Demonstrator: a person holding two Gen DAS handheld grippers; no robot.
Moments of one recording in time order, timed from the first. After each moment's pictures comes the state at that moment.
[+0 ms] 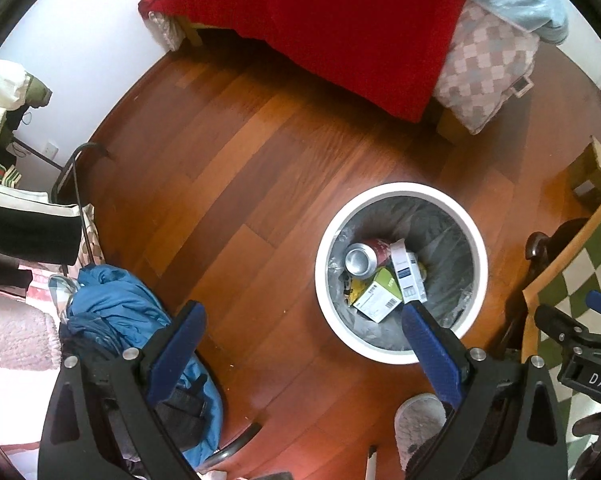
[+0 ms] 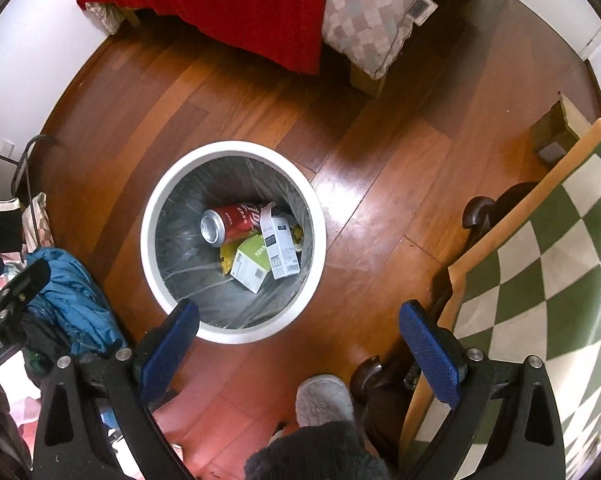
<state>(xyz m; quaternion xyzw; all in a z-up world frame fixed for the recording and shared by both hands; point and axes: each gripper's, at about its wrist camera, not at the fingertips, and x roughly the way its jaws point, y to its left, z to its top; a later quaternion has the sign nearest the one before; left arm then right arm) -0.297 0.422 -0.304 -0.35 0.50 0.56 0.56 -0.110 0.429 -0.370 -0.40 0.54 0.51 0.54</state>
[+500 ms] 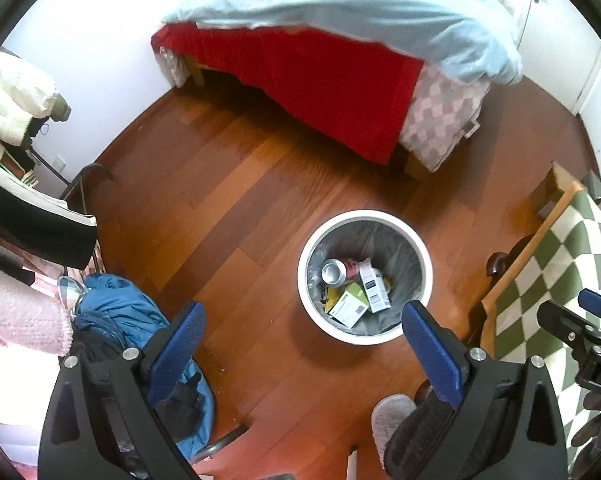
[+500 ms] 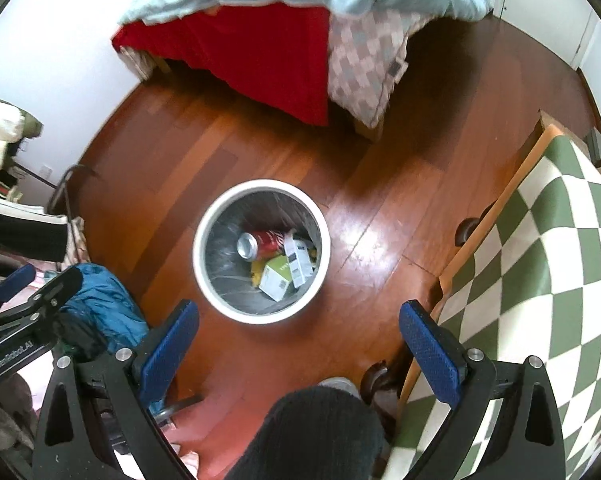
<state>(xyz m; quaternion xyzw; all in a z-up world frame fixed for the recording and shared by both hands) -0.298 0.346 -0.207 -0.33 0.43 0.57 0.61 -0.090 0.341 -0.244 -0.32 0.50 0.57 0.57</state>
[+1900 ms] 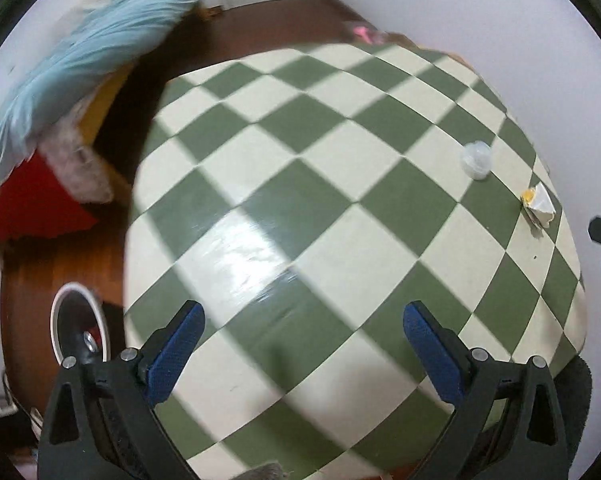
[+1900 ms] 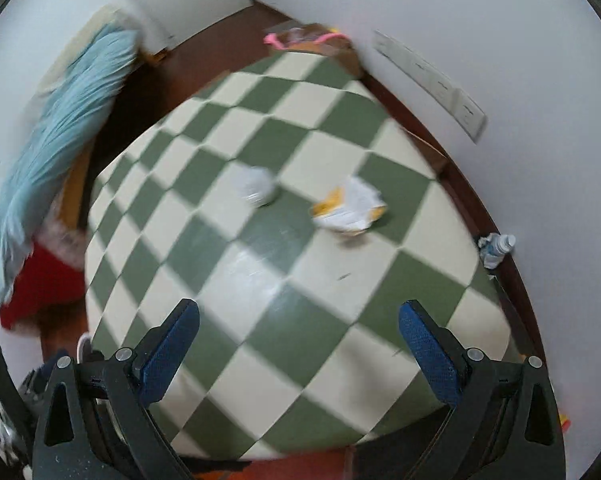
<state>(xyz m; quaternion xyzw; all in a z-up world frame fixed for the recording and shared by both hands) 0.159 0.085 -0.278 -0.14 0.56 0.25 0.78 0.350 -0.164 -0.258 0.00 0.61 0.22 0.76</state>
